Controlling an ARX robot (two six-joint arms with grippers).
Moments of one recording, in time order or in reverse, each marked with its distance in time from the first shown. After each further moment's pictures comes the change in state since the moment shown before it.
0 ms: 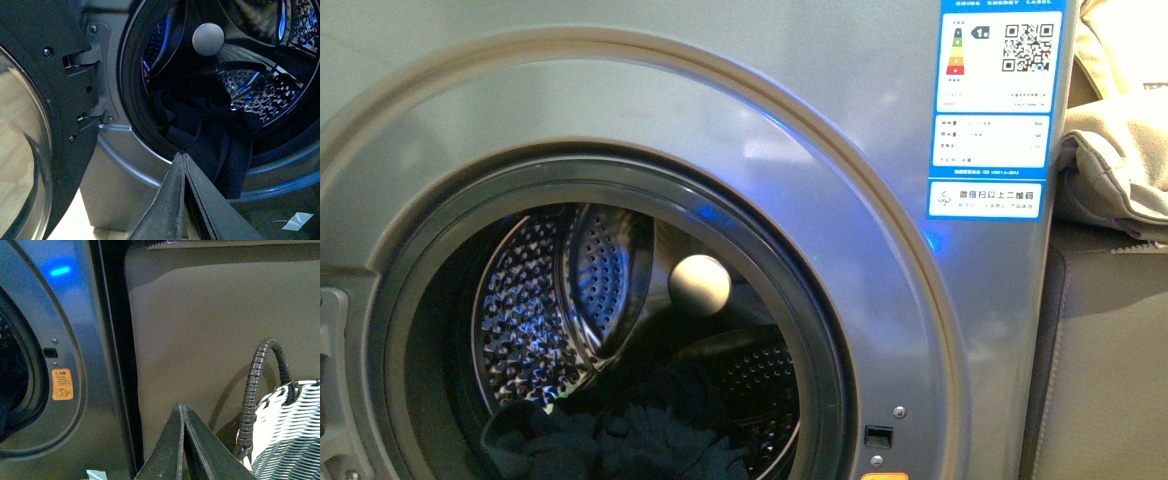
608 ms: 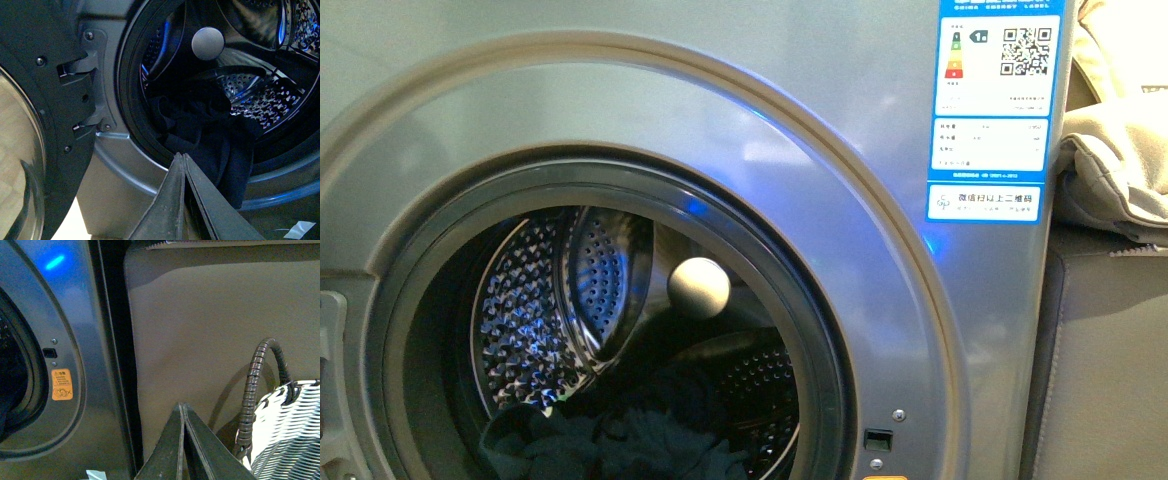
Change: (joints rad) left arm 0.000 0.233 0.000 0.241 0.000 0.000; right arm 0.000 0.000 0.000 0.000 0.000 0.000
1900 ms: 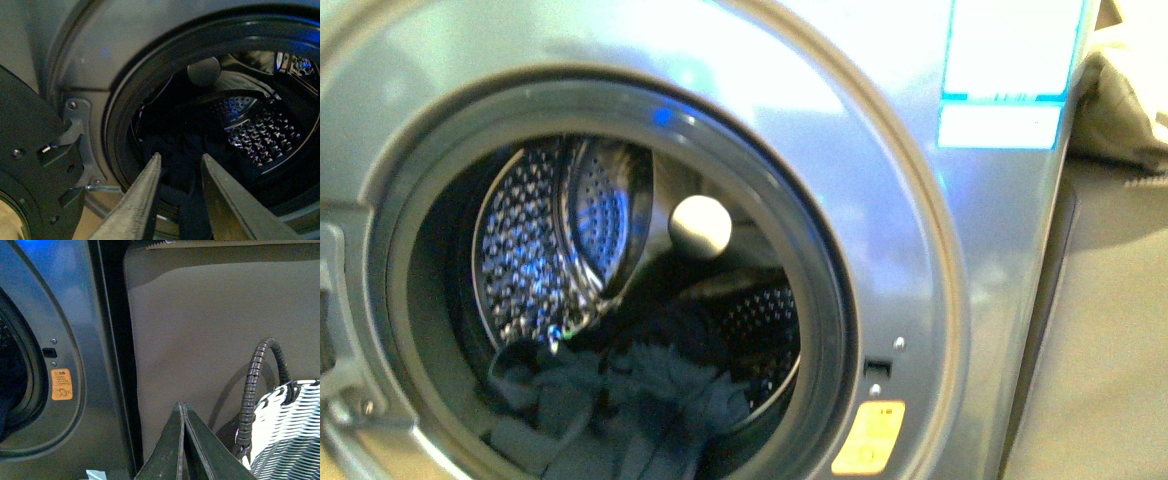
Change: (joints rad) left arm -0.068 0.505 0.336 0.162 -0.058 0.001; right arm 0.000 0.000 0.000 0.000 0.000 0.000
